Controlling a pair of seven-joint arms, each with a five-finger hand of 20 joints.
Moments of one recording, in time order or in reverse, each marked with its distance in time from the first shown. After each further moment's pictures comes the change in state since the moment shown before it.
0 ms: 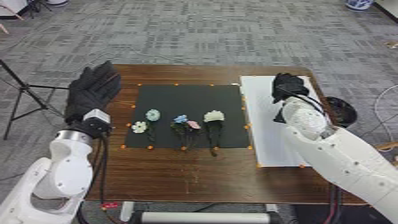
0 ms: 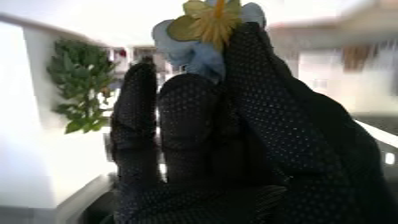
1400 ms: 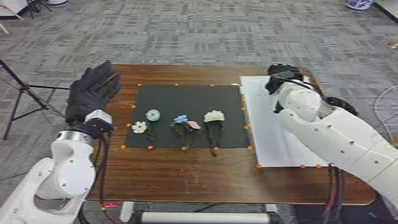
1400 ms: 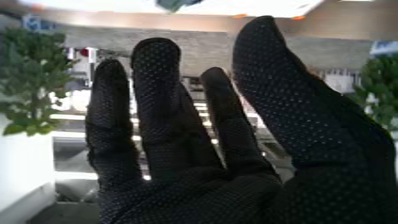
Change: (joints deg) left arm -0.4 0.0 1.0 0.0 2.5 1.3 1.0; right arm 13.0 -2.2 -8.1 7.2 0.7 -15.6 -1.5
